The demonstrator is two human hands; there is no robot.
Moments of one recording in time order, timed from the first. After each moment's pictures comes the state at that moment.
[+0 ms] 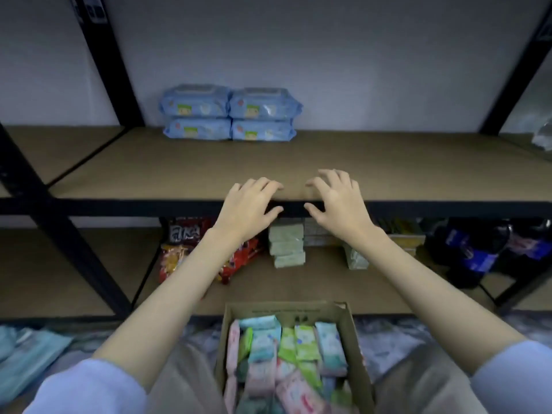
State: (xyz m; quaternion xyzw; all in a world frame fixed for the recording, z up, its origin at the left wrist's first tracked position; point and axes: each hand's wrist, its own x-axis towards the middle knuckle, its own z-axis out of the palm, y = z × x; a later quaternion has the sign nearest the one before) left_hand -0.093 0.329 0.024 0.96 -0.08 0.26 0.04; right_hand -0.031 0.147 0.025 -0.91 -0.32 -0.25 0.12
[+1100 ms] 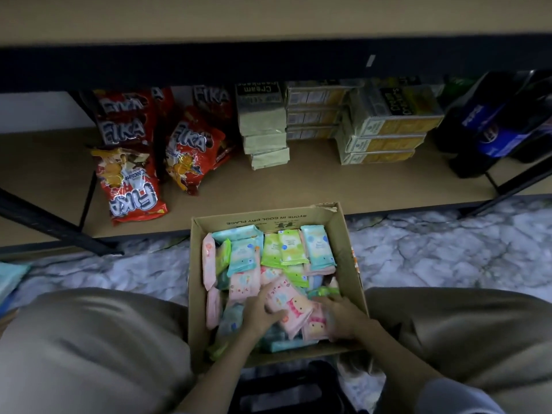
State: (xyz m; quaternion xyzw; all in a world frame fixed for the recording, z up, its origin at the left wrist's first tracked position) left_hand -0.209 0.235 -0.360 0.77 0.24 -0.25 0.54; right_hand -0.151 0.032 -0.343 -0.88 -0.18 0.44 0.05
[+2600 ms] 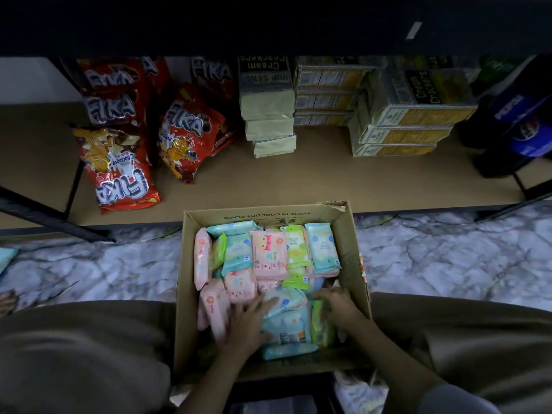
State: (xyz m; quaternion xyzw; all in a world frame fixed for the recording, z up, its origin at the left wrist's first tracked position) left_hand -0.218 0.245 -0.394 0.91 0.06 -0.34 0.24; right_hand -0.118 0.035 -0.379 -0.89 -0.16 0.41 0.14
